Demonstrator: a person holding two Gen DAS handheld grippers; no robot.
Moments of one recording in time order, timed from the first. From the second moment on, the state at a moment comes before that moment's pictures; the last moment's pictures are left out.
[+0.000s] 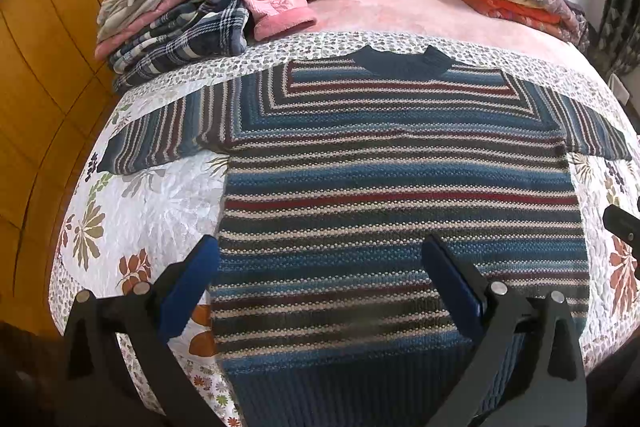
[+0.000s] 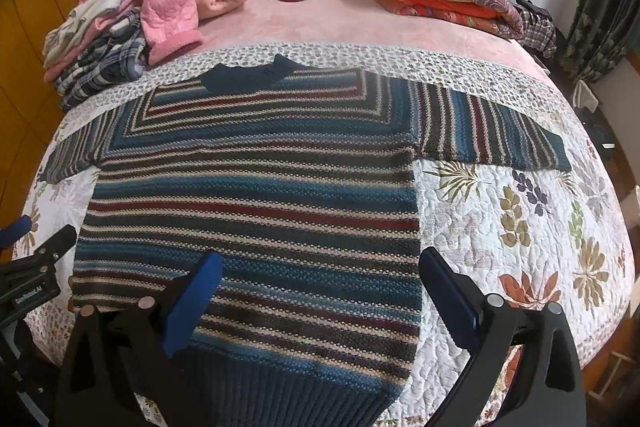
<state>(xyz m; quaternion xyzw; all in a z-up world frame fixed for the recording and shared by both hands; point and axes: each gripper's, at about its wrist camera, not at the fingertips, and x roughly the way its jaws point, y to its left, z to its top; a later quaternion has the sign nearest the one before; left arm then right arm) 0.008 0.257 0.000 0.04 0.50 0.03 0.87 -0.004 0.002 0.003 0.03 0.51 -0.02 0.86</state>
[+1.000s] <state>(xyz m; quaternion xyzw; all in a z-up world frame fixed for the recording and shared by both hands) 0.008 0.258 0.002 0.04 0.50 0.03 0.87 -0.002 0.007 0.007 0.03 0.50 -0.02 0.86</state>
